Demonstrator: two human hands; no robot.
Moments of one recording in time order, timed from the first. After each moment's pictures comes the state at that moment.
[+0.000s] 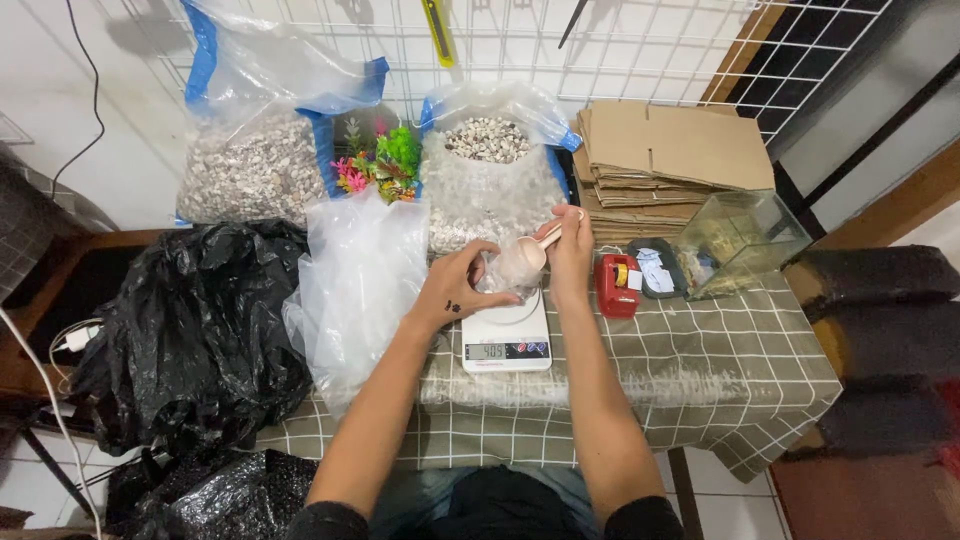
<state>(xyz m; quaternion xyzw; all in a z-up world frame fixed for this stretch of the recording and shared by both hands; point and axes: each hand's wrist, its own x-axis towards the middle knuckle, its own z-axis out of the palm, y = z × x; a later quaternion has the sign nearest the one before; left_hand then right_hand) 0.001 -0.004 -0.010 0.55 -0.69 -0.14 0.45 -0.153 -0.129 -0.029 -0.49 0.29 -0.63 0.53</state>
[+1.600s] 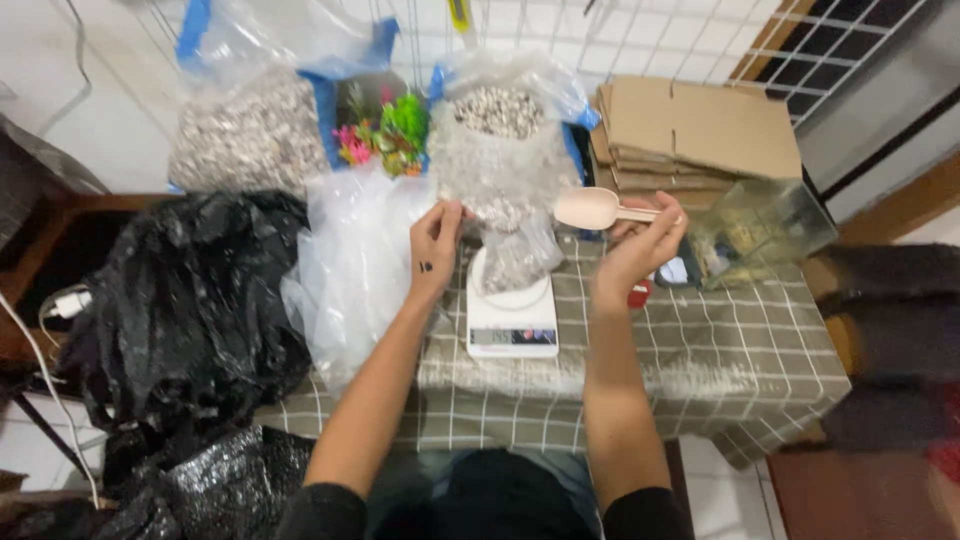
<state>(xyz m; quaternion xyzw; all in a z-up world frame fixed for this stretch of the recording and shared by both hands) 0.009 -0.018 -0.016 0.51 -0.41 -0.21 0.73 -0.198 -0.158 -0.032 -0.38 0.31 -0.79 0.37</state>
